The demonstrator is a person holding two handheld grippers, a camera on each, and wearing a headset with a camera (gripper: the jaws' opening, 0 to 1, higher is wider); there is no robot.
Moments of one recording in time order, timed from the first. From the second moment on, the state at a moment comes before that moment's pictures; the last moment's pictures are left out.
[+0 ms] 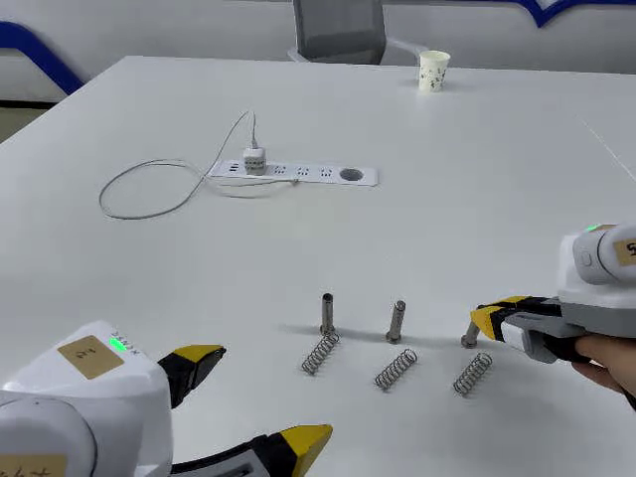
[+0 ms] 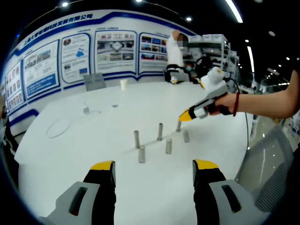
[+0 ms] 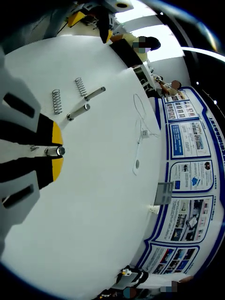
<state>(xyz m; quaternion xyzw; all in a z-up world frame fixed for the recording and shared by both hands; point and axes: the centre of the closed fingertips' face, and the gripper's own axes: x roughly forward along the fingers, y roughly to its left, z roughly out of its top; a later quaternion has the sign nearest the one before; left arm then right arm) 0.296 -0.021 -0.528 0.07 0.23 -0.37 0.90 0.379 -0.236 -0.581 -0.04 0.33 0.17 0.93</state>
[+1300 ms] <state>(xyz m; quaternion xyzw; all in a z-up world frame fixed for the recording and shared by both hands) 0.324 -0.023 -0.548 0.09 0.25 -0.37 0.89 0.362 -0.229 -0.544 -0.01 0.26 0.20 0.94</state>
